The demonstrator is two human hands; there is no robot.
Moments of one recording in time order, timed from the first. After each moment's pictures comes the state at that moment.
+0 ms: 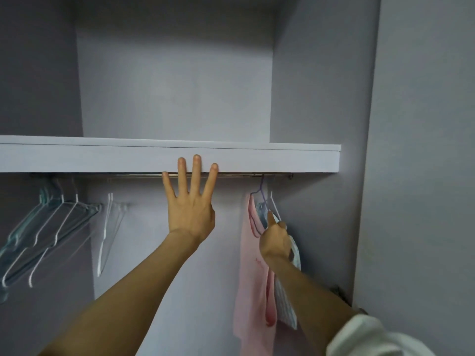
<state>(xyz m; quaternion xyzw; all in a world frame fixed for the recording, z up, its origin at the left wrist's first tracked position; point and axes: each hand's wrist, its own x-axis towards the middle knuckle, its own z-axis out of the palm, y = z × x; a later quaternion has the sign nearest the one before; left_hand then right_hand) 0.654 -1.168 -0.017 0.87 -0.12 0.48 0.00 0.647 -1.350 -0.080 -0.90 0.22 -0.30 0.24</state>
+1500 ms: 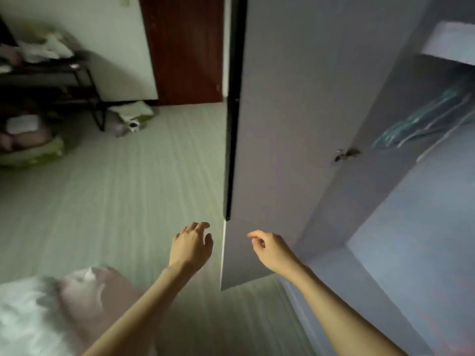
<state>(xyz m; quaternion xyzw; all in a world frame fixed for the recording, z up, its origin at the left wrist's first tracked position) 0.132 -0.842 -0.232 0.83 0.51 0.14 0.20 0.307 -0.943 -0.213 -0.78 -0.52 0.27 0.23</state>
